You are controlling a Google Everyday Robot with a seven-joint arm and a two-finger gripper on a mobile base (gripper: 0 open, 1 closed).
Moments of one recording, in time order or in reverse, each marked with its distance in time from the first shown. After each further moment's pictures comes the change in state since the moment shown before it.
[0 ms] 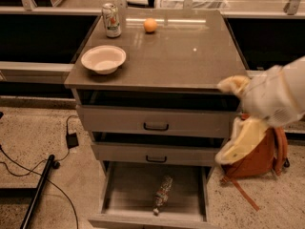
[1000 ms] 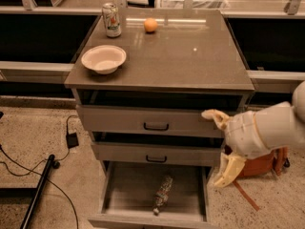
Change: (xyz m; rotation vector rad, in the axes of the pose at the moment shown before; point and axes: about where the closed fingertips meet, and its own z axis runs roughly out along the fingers) arm 0.059 0.015 0.088 -0.041 -0.080 -0.178
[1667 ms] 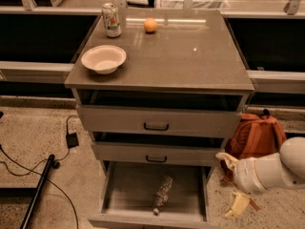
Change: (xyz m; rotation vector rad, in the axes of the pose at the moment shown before) arm 0.173 0.047 0.081 -0.031 0.097 0.131
